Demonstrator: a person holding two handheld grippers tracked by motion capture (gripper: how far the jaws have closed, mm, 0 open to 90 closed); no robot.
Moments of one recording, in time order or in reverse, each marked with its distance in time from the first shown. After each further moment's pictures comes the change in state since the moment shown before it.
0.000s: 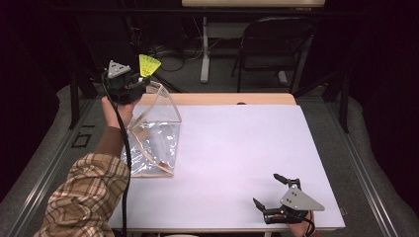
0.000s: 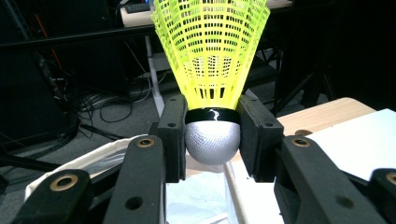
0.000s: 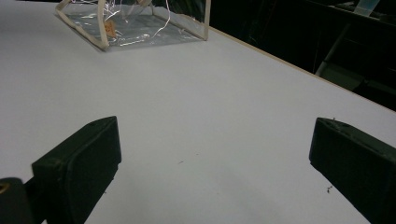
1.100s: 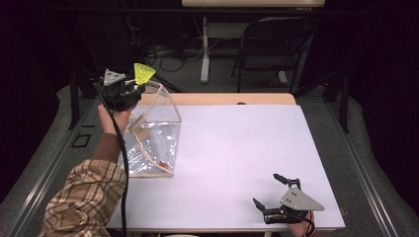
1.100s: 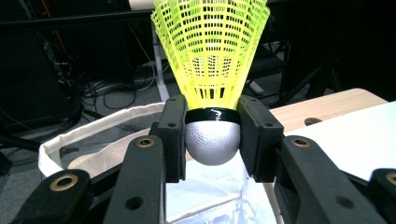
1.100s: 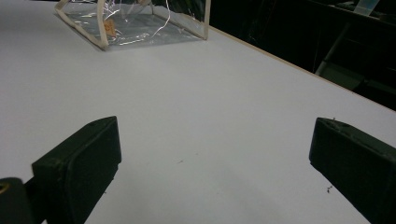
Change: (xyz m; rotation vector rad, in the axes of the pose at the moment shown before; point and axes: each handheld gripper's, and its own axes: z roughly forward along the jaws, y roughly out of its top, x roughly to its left) left arm 0.014 -0.024 0.000 0.038 0.018 -0.027; right arm 0.000 0.000 0.000 0.003 0.000 -0.001
